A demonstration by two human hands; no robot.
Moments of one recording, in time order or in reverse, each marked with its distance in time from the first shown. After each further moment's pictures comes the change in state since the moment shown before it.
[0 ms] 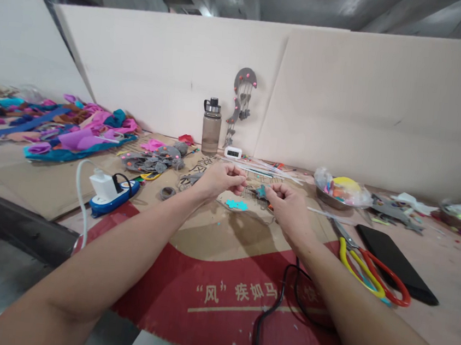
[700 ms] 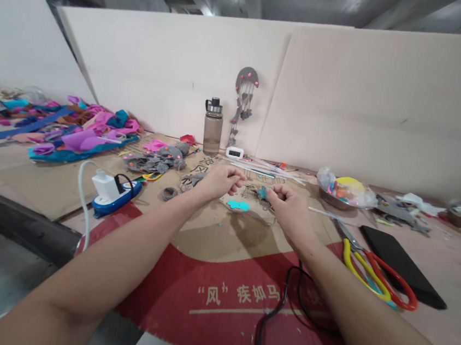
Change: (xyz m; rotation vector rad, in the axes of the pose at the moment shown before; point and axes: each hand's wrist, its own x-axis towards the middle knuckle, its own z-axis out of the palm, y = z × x) left_hand 0.002 -0.001 -0.004 0.345 0.099 -0.013; right_hand -0.002 -0.003 0.001 -0.010 -0.007 0.032
